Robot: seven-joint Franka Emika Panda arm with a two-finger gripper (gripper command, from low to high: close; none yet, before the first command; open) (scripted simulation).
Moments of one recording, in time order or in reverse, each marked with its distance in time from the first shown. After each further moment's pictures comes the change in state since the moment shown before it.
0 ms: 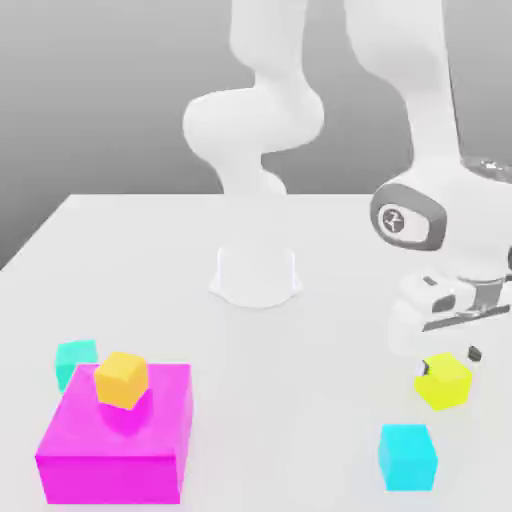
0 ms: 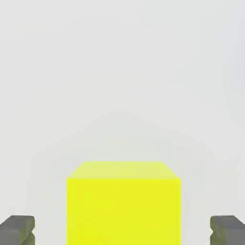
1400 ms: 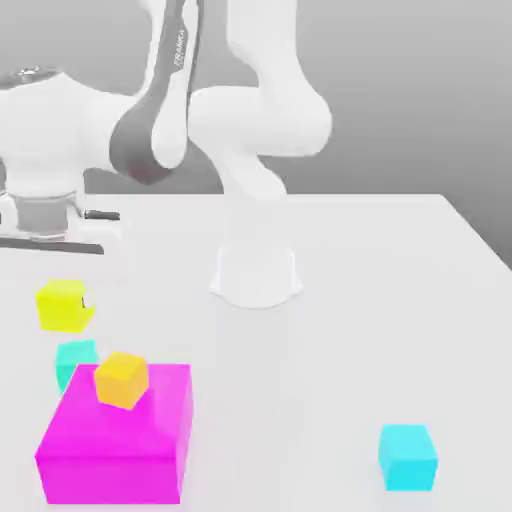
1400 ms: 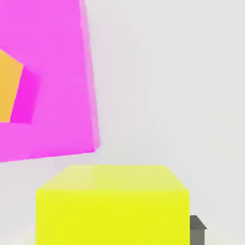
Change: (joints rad) arm -0.909 -0.481 -0.600 -0.114 0.064 -0.344 -1.125
